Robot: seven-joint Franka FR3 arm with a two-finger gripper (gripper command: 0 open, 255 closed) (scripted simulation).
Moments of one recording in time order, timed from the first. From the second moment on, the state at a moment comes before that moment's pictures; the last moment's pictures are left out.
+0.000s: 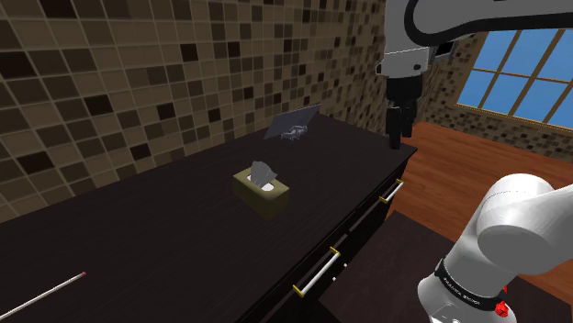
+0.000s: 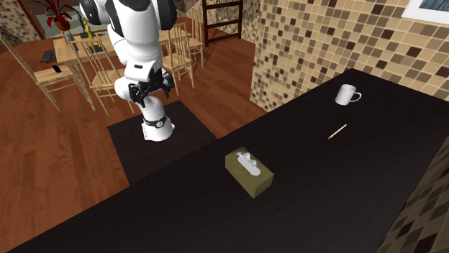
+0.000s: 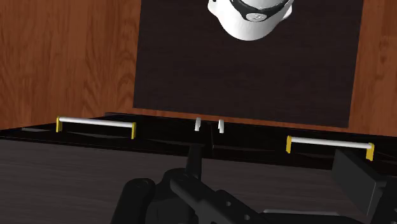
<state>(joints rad) 0.00 -0.74 -0.05 -2.42 -0.06 1.42 -0.11</state>
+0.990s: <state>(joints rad) 0.15 -0.31 -0.19 -2.28 0.08 1.77 -0.54</state>
